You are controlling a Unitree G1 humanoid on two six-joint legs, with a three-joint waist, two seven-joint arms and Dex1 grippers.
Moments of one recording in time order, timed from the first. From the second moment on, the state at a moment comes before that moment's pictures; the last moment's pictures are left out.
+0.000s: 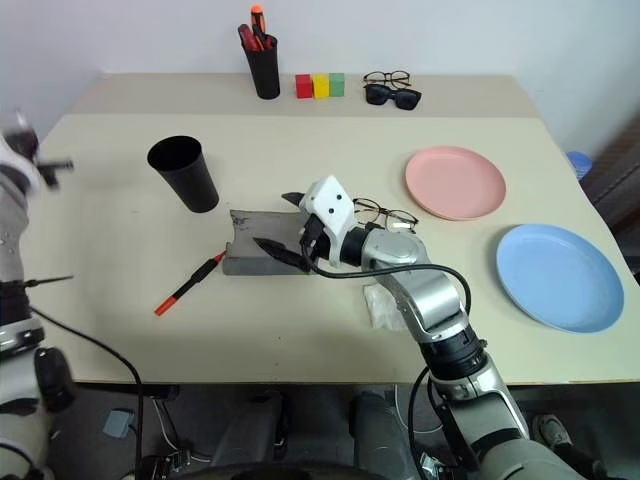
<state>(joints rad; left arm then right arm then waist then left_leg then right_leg) -0.72 0.66 0.46 0.12 -0.27 0.52 -0.08 -0.56 -0.24 0.23 -0.20 0.30 0.45 0.65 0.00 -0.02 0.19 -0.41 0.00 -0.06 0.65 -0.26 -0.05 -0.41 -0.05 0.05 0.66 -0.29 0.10</state>
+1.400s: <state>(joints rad) -0.17 0.80 0.37 -0.42 -0.58 0.74 -0.42 -0.68 -0.26 0.13 -0.01 0.26 0.28 0.61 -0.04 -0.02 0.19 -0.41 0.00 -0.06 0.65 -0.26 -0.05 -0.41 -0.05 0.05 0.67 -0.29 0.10</state>
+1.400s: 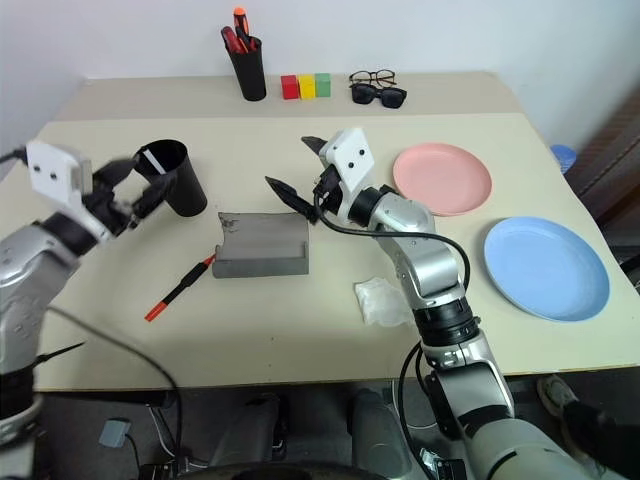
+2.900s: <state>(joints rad) -0.48 0.63 0.53 -0.19 -0.38 0.62 -0.16 -0.64 -0.25 0.13 -0.04 0.24 0.28 0.65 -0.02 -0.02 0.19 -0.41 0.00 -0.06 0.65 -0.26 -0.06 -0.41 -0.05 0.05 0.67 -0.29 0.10</state>
